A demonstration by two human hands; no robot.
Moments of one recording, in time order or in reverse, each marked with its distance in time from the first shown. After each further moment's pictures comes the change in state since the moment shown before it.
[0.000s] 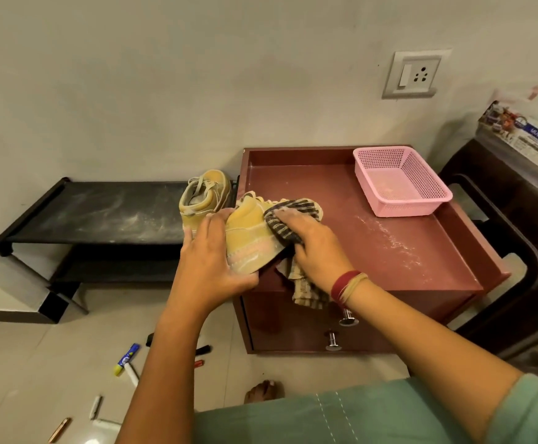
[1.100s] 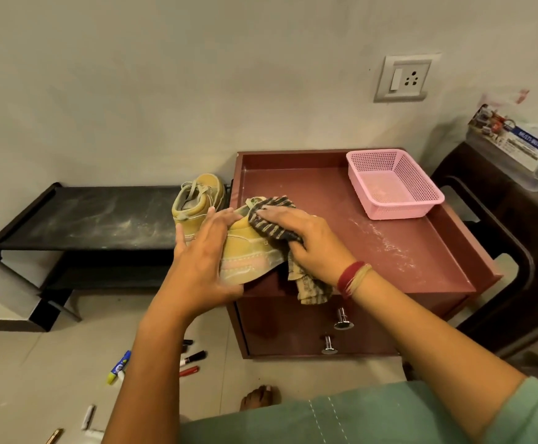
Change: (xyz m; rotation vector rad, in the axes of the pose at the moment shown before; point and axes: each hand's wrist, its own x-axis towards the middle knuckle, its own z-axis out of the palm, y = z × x) left_hand 0.005 0.002 -0.011 0.040 -0.153 0.101; right_hand 0.014 0.003 -0.021 0.098 -0.068 -0.164
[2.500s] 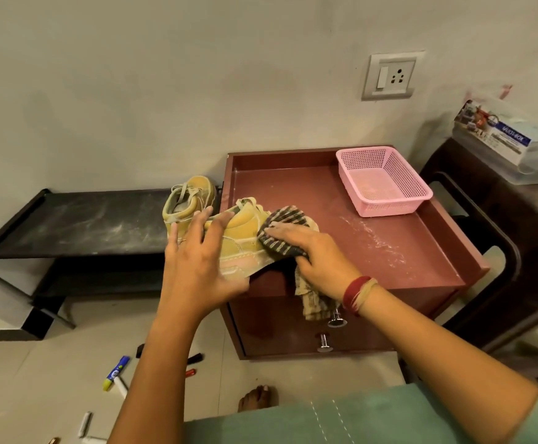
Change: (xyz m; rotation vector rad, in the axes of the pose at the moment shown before) left_hand 0.003 0.013 0.015 0.245 0.199 -0.032; right_hand -0.026 0.014 0.000 -0.021 -0.015 0.142
